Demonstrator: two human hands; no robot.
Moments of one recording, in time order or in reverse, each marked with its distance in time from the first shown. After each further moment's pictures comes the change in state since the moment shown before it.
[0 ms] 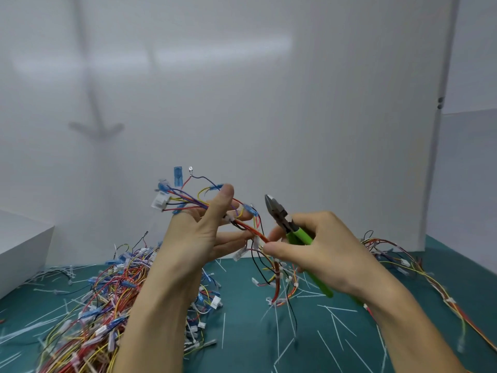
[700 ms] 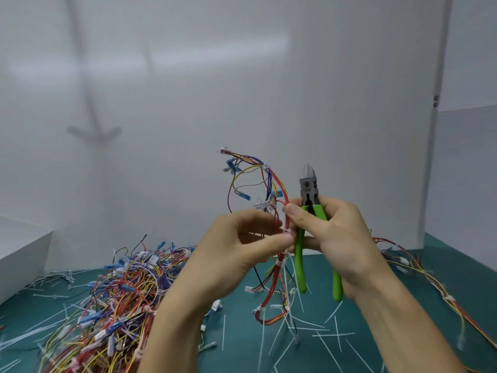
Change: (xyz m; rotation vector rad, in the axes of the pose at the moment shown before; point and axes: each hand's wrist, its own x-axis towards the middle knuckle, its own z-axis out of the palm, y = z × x) left_hand 0.001 -0.015 0.012 0.440 -0.390 0.174; right_hand 0.001 -0.006 0.001 0.608 0.274 0.032
